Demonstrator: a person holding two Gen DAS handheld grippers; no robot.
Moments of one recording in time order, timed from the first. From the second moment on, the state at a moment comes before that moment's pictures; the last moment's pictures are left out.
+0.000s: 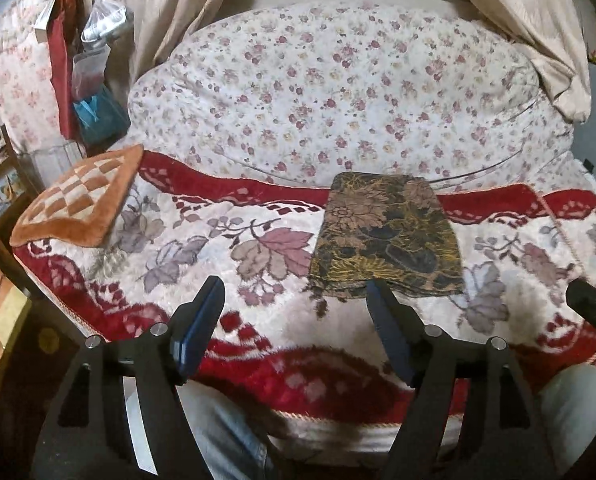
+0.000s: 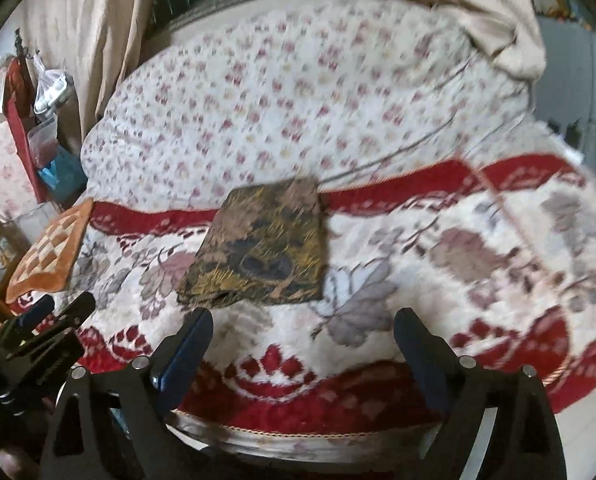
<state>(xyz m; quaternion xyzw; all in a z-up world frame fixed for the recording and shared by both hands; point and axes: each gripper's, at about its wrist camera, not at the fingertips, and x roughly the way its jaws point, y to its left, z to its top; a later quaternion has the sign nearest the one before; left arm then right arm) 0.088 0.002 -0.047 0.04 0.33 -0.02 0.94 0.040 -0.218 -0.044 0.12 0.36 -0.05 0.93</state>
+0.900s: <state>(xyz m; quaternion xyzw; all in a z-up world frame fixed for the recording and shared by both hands) 0.061 0.008 -0.015 0.05 0.33 -0.02 0.94 0.027 -0.209 -0.028 0.12 0.37 -0.03 0.92</state>
